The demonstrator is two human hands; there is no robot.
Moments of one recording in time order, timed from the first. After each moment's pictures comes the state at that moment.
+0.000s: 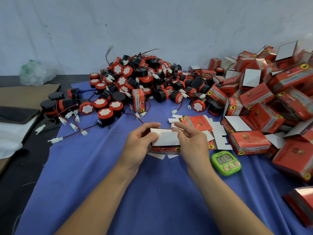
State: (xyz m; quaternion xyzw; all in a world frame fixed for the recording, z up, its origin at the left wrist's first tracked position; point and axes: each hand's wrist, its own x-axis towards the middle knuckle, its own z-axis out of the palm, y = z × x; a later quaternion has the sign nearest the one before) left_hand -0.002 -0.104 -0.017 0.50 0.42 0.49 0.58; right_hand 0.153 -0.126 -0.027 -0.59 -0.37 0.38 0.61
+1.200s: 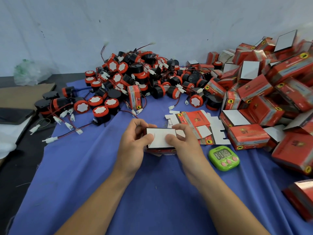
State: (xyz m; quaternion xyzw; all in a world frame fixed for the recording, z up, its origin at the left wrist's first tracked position) left_hand -0.002 -0.113 -0.030 0.55 0.38 0.53 0.51; right_hand 0.151 -0.145 -0.035 -0.55 -0.38 0.47 0.57
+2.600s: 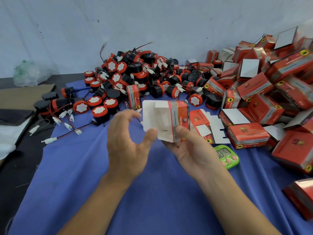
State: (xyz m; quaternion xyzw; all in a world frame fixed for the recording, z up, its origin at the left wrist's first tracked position) left_hand -0.005 -0.123 -0.023 0.69 0.45 0.55 0.09; right_hand 0.168 -0.144 -0.028 -0.26 -0.27 0.67 0.64
